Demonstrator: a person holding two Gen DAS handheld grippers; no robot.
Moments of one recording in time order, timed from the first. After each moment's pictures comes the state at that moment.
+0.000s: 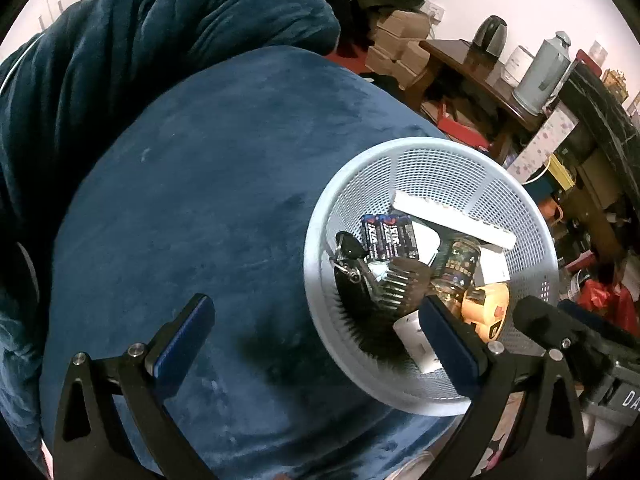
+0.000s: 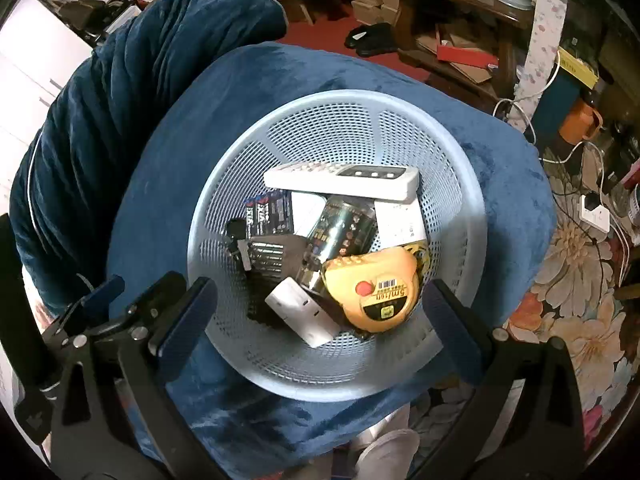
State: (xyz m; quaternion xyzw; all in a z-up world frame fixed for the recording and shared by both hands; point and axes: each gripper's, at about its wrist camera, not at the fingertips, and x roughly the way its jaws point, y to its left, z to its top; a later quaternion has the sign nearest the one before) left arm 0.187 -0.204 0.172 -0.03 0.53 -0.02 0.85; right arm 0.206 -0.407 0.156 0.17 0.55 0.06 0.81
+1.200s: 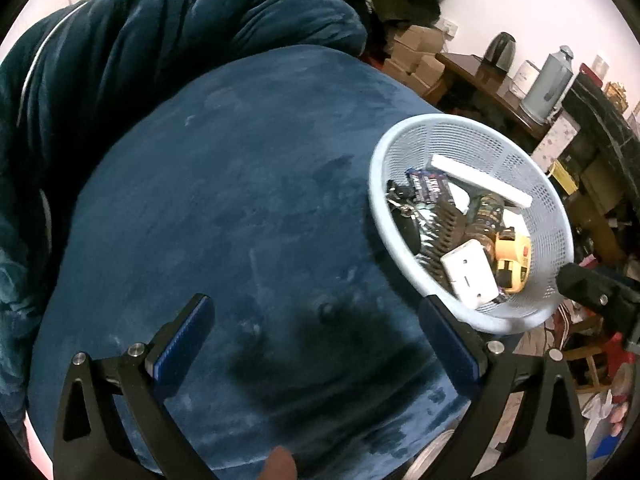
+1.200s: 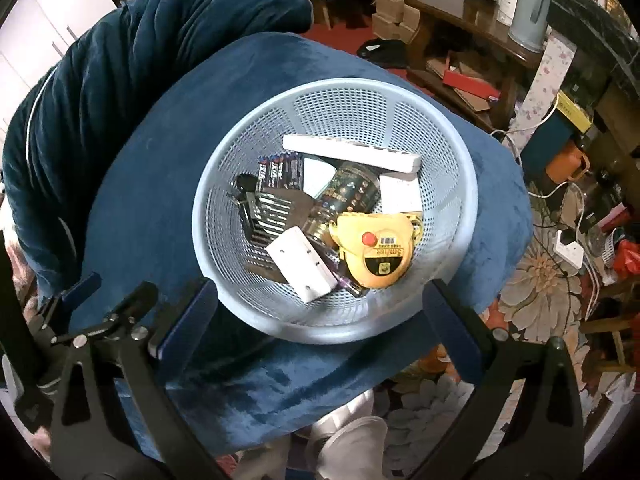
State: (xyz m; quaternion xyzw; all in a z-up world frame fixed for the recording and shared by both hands) left arm 0.113 -0.154 0.154 -0.05 0.50 0.01 0.86; right arm 0.163 -0.379 0.167 0.07 0.54 0.06 0.83
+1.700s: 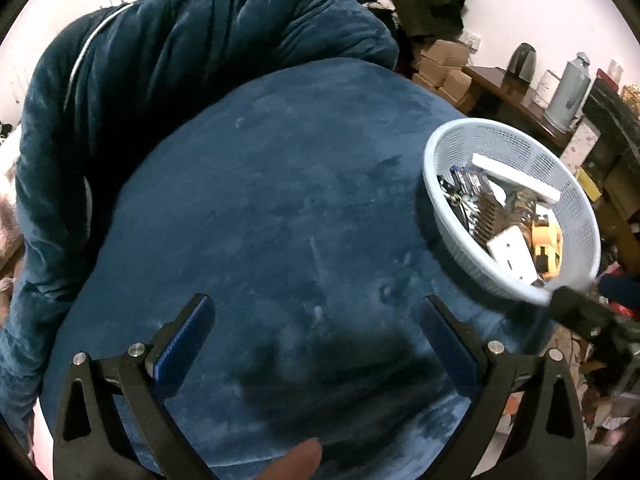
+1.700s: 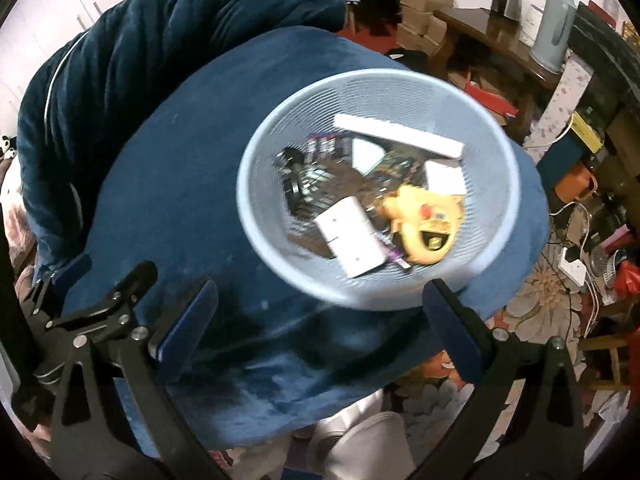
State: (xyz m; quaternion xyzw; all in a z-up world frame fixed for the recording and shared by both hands) left arm 0.076 -0.123 0.150 -0.03 0.48 0.05 0.88; right arm 0.133 -0.330 0.158 0.04 0.53 0.10 0.84
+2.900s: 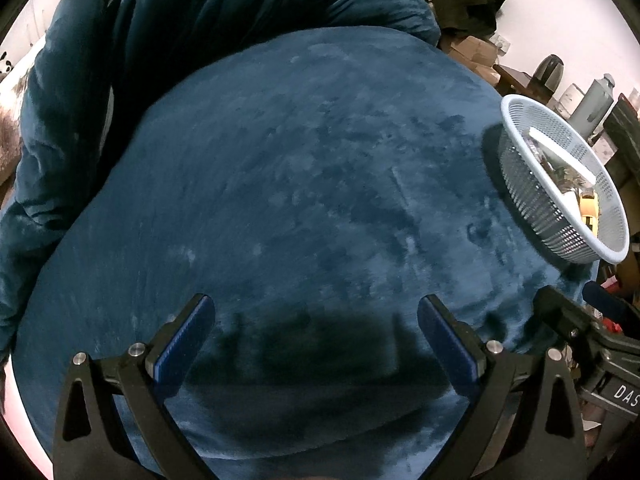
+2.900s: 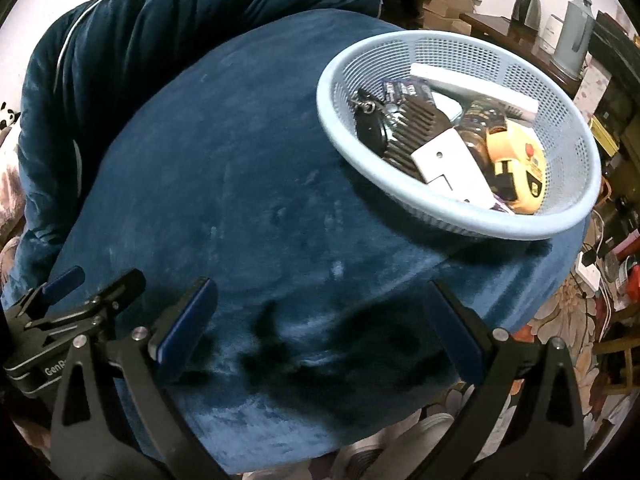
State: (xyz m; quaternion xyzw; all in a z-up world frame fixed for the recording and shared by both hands) left arm 0.033 -0.045 0.085 -0.09 0.50 0.07 0.86; right arm 0.098 -0.263 0.099 0.01 0.51 0.11 0.85
